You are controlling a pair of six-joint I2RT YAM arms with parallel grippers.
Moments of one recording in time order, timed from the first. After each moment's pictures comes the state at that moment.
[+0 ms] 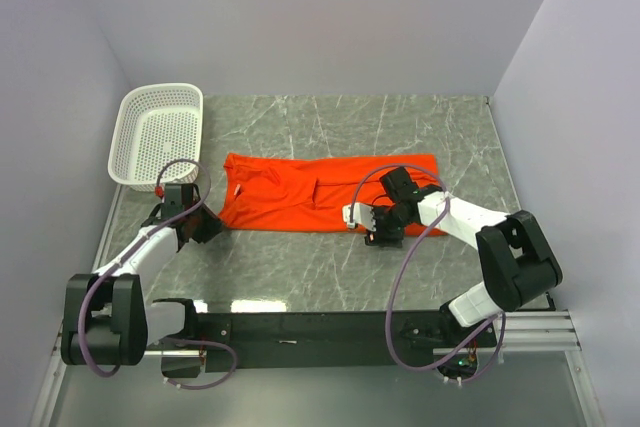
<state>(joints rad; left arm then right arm) -0.02 1.17 0.49 -0.25 0.08 -0.83 0.44 1.49 0.78 -0.55 -0.36 -1.14</state>
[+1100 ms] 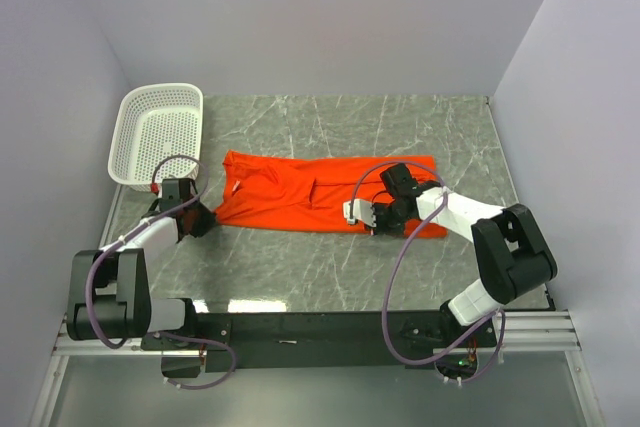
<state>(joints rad) 0.03 1.31 0.52 -0.16 0.04 -0.81 0.42 1.54 0.81 -0.53 -0.33 -1.17</state>
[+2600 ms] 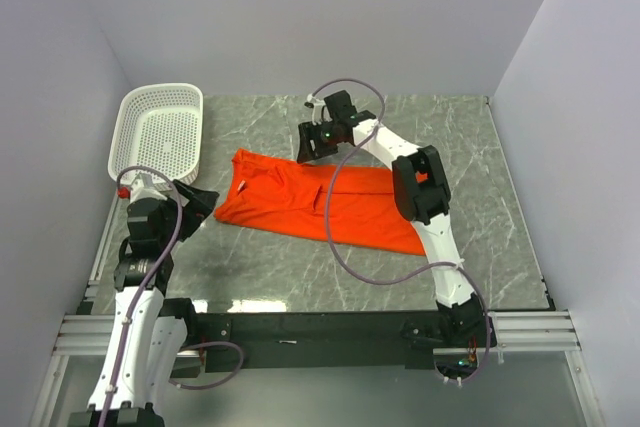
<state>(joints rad) 0.08 0.54 0.46 -0.33 0.14 -0.83 0.47 2.43 2.05 -0.50 -0.50 0.12</state>
